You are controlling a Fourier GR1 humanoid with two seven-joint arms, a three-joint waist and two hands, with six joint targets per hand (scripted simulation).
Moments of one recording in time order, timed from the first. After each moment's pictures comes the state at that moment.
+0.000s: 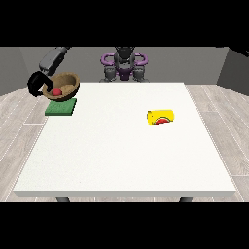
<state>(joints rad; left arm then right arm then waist) -0.54 0.79 0.59 -0.98 0.34 -0.48 -0.08 -0.57 -0.60 -0.35 -0.61 -0.18 0.00 0.02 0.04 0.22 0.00</state>
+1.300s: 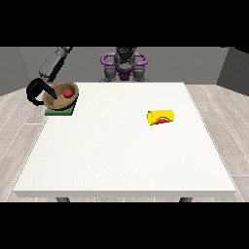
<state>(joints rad) -0.56 0.87 0.60 -0.96 0.39 -0.50 -0.12 -0.66 -0.64 -0.38 -0.52 -0.17 -0.11 -0.04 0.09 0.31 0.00</state>
